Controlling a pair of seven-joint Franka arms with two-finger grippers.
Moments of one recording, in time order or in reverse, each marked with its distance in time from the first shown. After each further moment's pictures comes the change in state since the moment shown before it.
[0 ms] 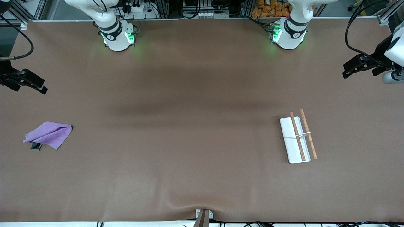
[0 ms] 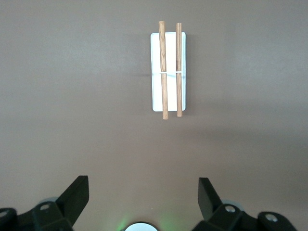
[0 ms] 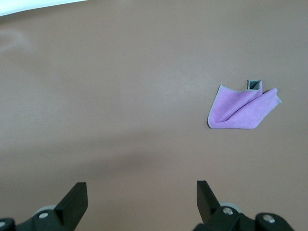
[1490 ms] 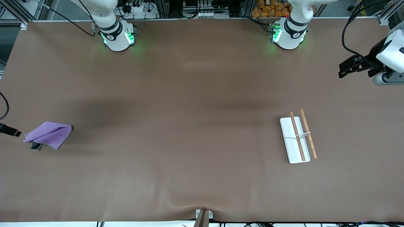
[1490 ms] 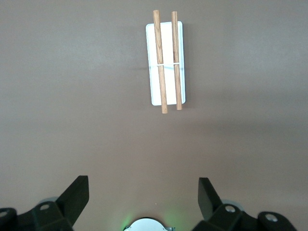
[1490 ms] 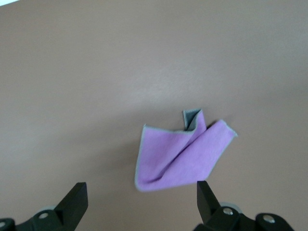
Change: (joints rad) left arm -0.001 0.002 -0.006 -0.027 0.000 -0.005 0.038; right arm -0.329 0.473 -0.020 0.086 -0.007 0.375 -0.159
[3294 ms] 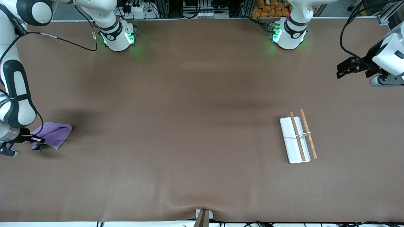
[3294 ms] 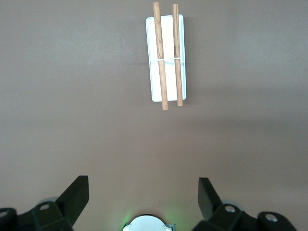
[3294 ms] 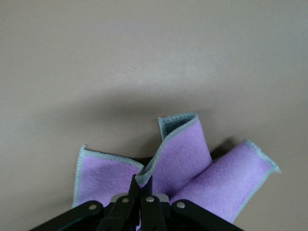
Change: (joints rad) left arm 0.000 0.000 0.000 -0.024 0.000 0.001 0.000; right arm -0.075 0.277 0.017 -0.062 0.010 0.286 -0.124
